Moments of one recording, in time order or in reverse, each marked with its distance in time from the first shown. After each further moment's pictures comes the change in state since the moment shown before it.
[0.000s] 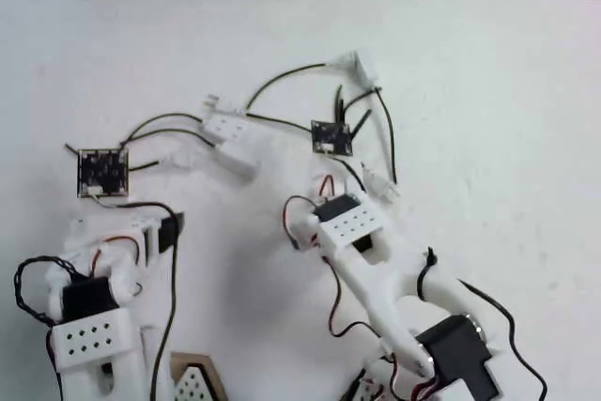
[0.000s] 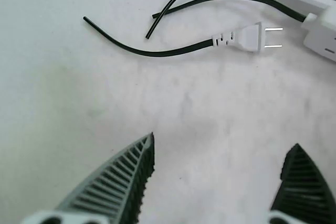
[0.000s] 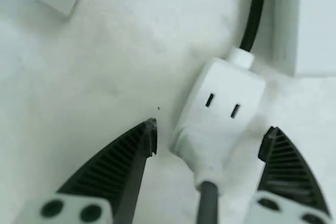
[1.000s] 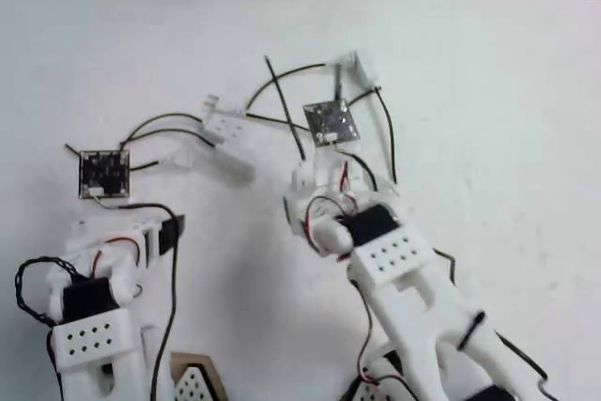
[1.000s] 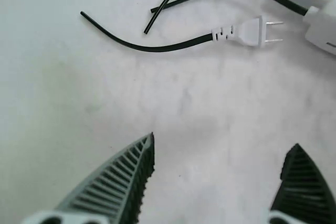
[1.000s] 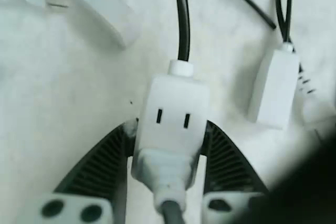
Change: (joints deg) left arm 0.0 -0.1 0.7 0.0 -0.4; right arm 2.5 -24.2 1.6 5.7 21.1
